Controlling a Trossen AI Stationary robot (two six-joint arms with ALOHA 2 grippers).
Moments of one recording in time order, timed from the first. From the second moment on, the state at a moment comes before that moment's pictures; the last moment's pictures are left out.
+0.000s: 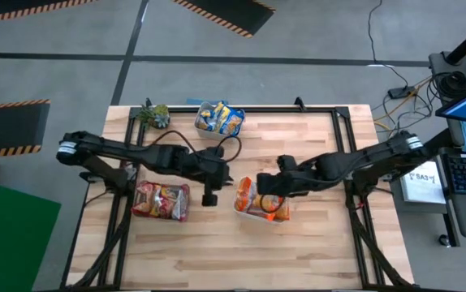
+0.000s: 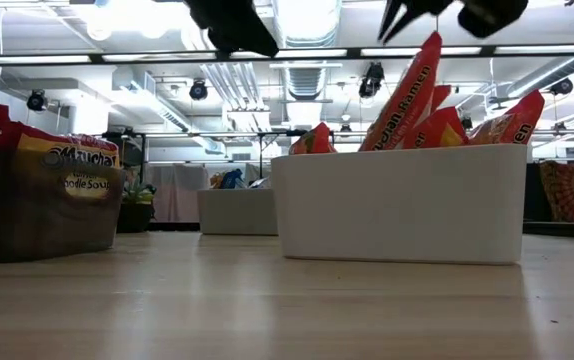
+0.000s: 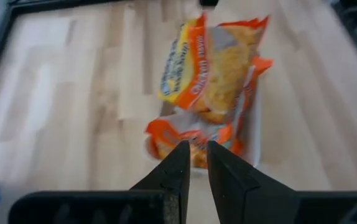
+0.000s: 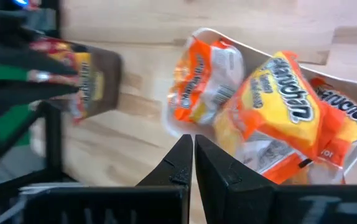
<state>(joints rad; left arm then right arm) -0.11 1.49 1.27 -0.51 -0.08 0.04 0.28 1.47 1.39 -0.88 0.25 1.69</state>
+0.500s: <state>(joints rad) -0.11 1.47 1.07 -0.31 -0.01 -0.04 0.22 1.51 1.47 -1.02 0.12 1.68</state>
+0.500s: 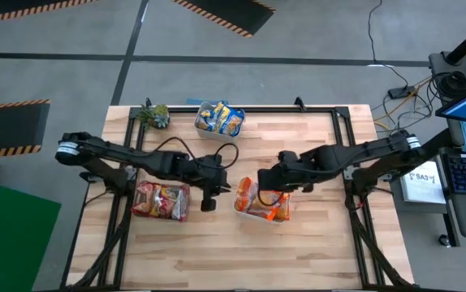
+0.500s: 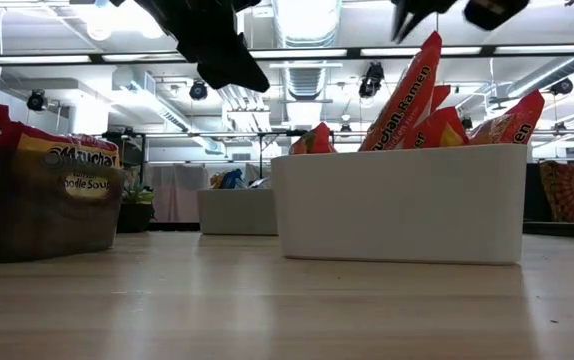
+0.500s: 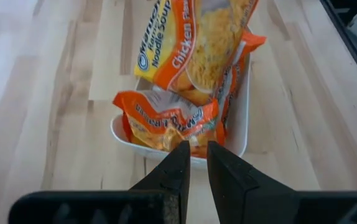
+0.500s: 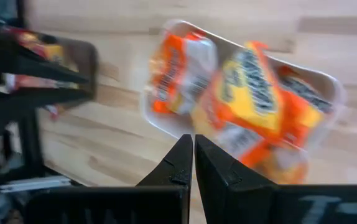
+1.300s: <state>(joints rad) -0.09 1.48 1.07 -0.26 -0.02 -0.14 0.14 1.74 1.45 -1.00 0.05 1.24</state>
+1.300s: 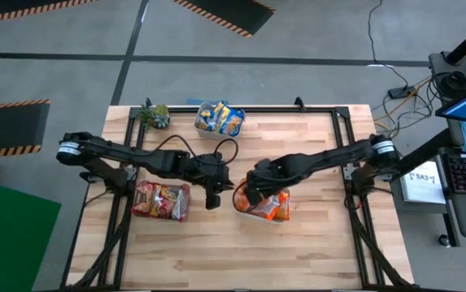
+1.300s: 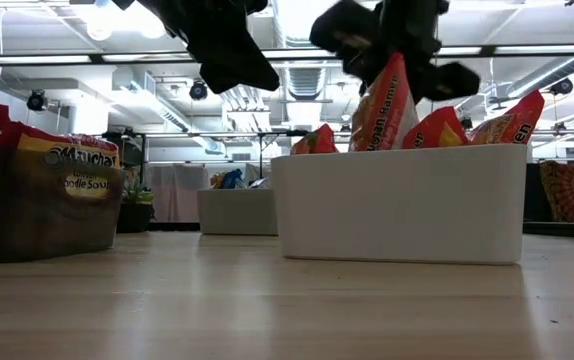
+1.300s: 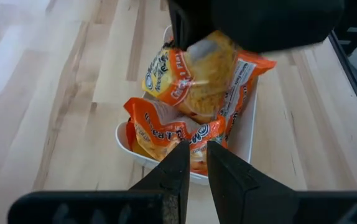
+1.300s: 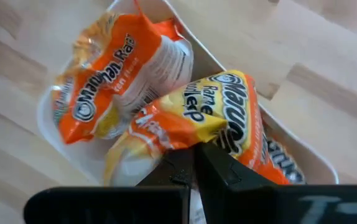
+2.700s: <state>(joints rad) -0.09 1.44 1.08 -0.25 -0.05 -0.19 0.09 1.79 1.40 -0.88 -0.05 0.86</state>
